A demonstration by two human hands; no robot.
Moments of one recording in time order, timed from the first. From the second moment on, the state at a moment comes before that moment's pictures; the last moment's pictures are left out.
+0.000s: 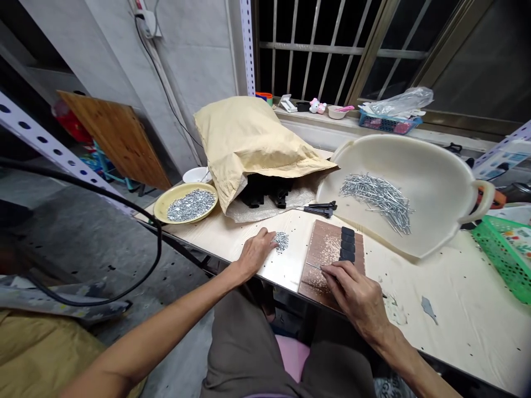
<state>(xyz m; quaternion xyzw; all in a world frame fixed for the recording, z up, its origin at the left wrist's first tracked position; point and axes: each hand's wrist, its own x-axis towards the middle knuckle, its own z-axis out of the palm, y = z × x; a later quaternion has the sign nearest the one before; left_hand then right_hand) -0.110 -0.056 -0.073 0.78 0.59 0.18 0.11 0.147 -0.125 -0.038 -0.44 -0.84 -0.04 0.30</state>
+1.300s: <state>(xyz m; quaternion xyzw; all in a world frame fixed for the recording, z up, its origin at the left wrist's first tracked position) -0.036 -0.085 -0.033 0.31 0.43 0.53 0.66 0.121 -0.116 -0.025 -0.51 -0.82 -0.05 0.27</state>
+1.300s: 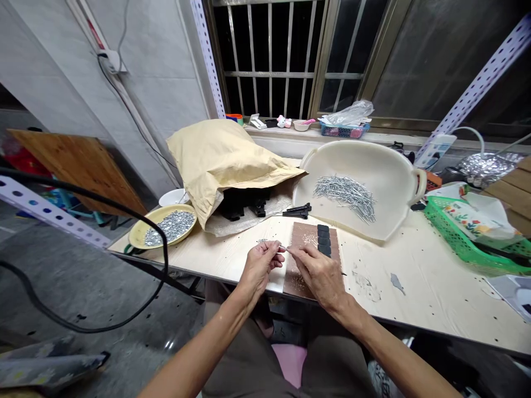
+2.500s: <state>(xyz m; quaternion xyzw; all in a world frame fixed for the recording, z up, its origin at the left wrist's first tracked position) -0.024 -0.088 -0.045 0.41 0.44 0.51 0.62 0.137 -0.123 -0.040 -0.56 -0.78 -0.04 0.28</state>
